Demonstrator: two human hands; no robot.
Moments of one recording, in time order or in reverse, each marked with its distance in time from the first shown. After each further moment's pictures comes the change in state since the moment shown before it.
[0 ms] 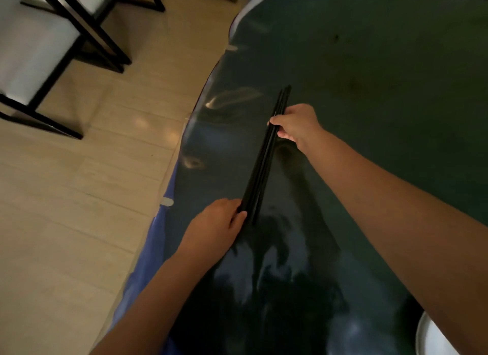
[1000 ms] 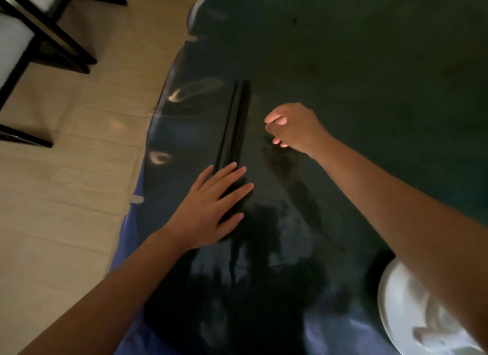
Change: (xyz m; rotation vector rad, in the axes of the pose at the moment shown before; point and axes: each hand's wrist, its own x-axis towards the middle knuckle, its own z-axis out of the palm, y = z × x) left_hand 0.018 0.009 0.009 0.324 0.043 0.644; right_hand -0.064 0.018 -0.068 -0.515 -0.072 -0.282
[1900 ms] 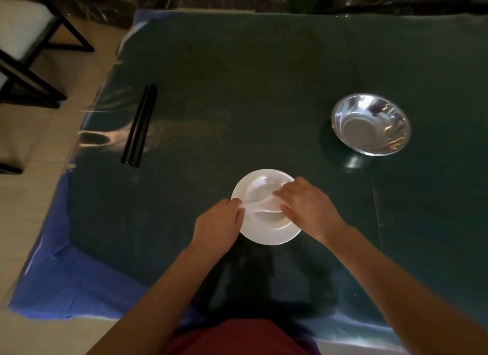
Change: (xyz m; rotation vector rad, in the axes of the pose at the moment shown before) left_hand 0.014 0.339 0.024 -0.154 -0.187 -0.497; right_hand -0.341 0.205 -0.112 -0.694 0.022 -0.258
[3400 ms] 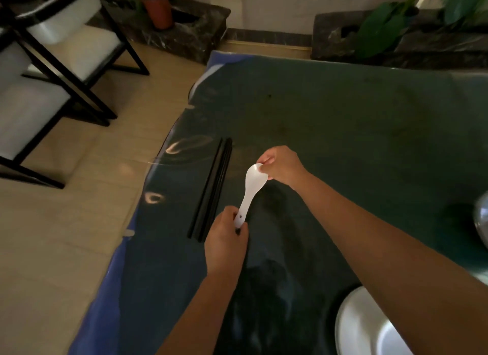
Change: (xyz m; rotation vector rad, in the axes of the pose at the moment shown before) left_hand 0.146 -0.172 -0.072 -0.446 0.437 -0.353; right_hand 0.378 -0.105 -0.038 0.724 0.013 0.249
